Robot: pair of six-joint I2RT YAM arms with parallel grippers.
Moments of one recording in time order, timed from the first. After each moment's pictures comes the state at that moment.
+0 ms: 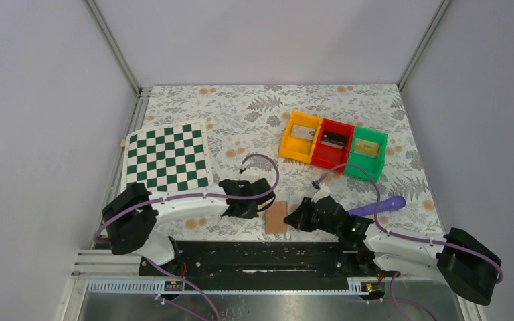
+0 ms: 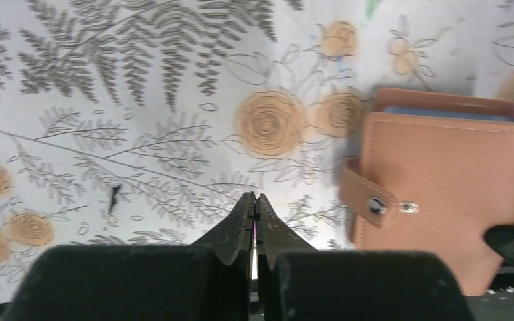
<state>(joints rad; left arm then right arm) -1.11 1.52 0.93 -0.67 -0.37 -0.93 0.96 0.94 0.16 0.21 0.02 1.05</state>
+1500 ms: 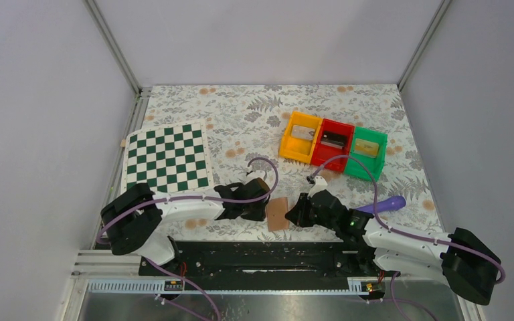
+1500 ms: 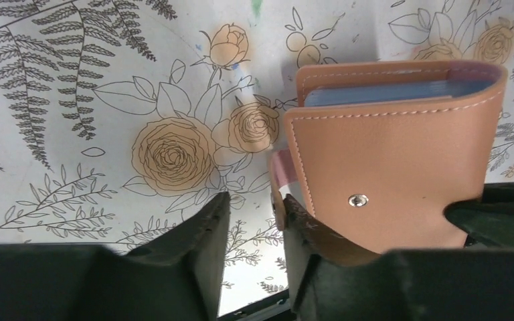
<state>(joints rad) -1.05 1.50 0.76 -0.30 -0.16 -0.82 0.95 0.94 0.28 0.04 0.06 0.87</state>
